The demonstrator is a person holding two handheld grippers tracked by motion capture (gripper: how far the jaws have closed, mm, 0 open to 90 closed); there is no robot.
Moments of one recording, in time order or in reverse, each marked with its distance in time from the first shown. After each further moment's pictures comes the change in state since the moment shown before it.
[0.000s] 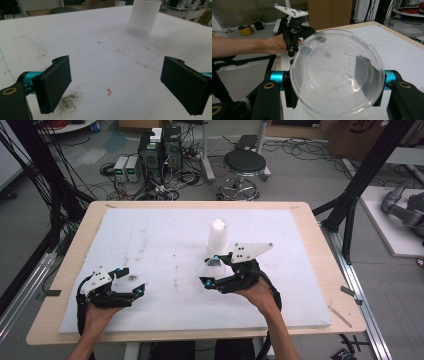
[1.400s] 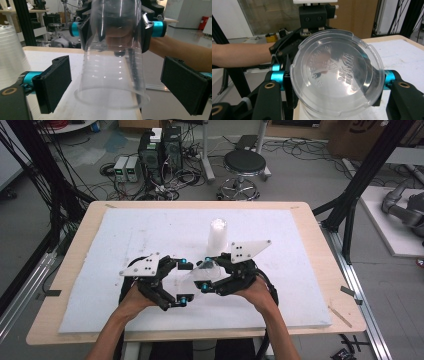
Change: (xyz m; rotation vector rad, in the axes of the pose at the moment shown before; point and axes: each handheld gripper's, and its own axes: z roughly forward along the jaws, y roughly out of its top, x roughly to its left) left arm -0.097 0.094 0.080 -0.136 -0.733 0.201; right arm 0.003 0.010 0.005 -0.080 0.177 -0.019
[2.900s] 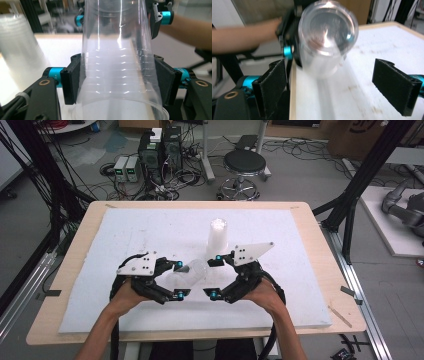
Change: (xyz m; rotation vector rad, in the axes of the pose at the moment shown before) left arm 0.004 0.016 -0.021 0.221 0.046 0.059; right arm 0.000 -0.009 -0.012 0.115 -0.052 0.004
